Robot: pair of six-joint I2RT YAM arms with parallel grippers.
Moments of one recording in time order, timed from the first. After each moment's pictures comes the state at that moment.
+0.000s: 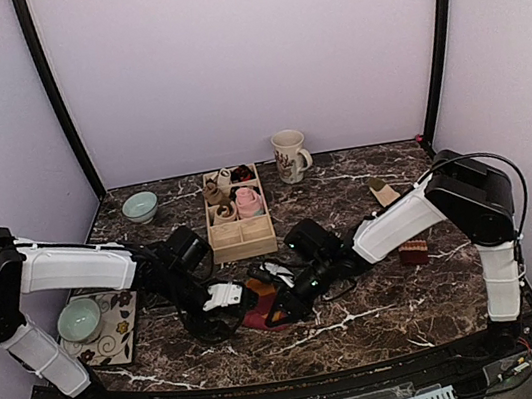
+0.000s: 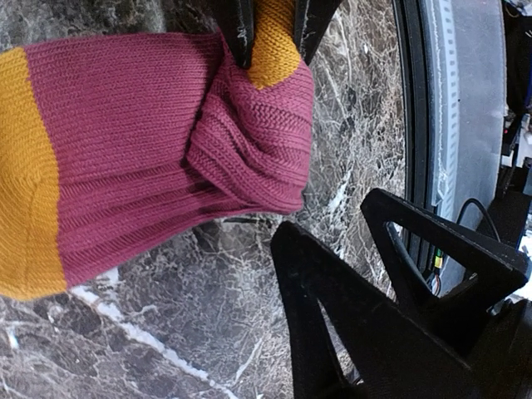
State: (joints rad) left arm -0.79 1.58 0.85 -0.49 0.49 0.89; right arm 0.97 2.04 1.07 0.04 -0.72 0.14
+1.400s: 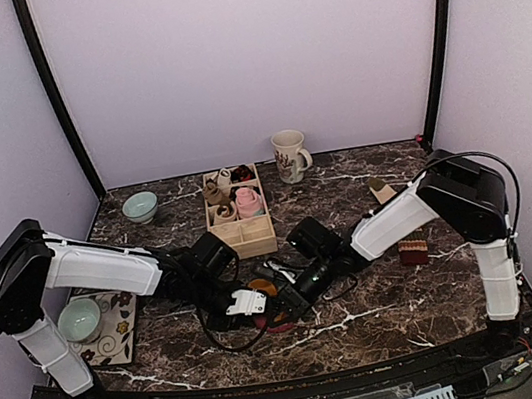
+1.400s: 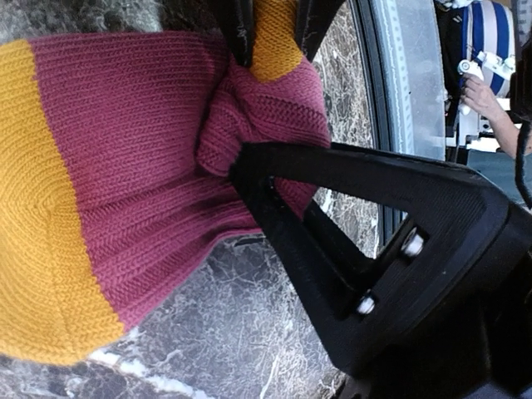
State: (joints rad) left arm -0.90 1.71 0.89 -0.31 0.33 0.94; right arm 0.93 2.09 1.11 0.01 -0.86 0.31
